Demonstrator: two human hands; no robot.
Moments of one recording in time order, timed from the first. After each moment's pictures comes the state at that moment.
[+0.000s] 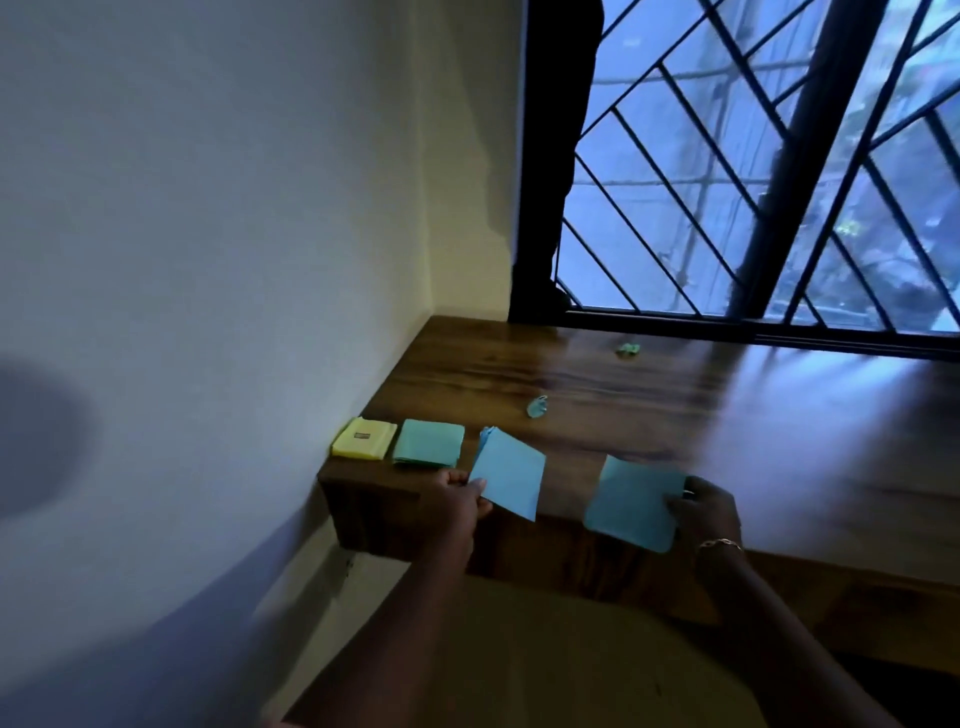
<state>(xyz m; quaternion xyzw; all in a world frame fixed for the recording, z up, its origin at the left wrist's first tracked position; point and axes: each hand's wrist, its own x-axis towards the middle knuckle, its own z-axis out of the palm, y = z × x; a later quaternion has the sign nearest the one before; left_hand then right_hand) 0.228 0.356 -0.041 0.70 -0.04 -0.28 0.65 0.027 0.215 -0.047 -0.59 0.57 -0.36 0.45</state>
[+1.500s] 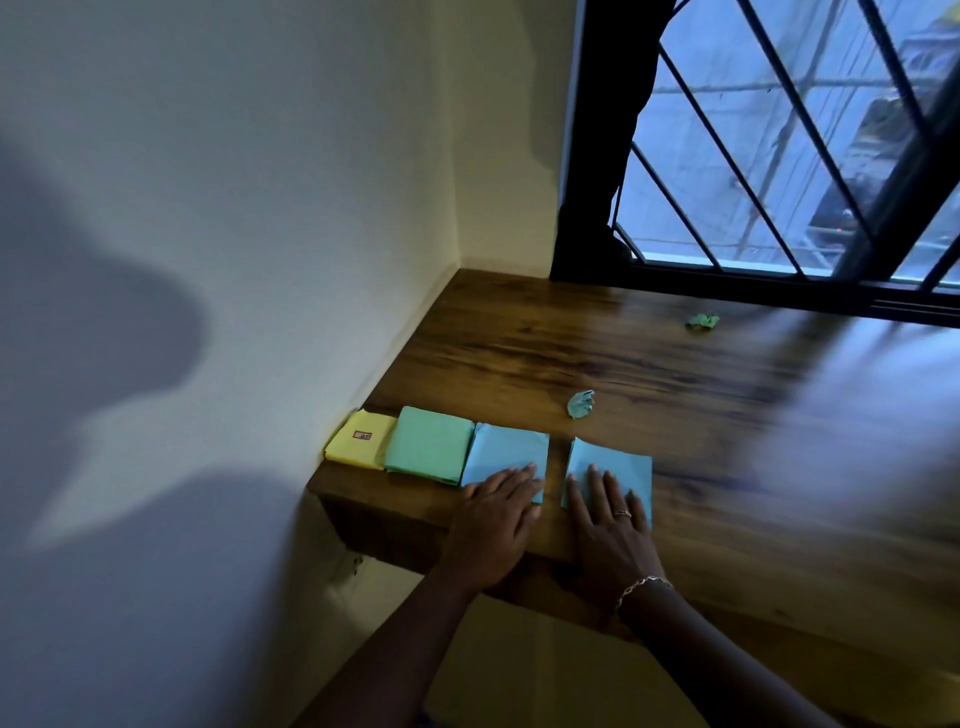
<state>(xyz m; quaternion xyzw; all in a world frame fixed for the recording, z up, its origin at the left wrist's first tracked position) 0.281 0.312 -0.107 0.79 -0.58 -0.01 0.21 0.151 0.215 -0.102 -0.94 0.34 0.07 0.03</state>
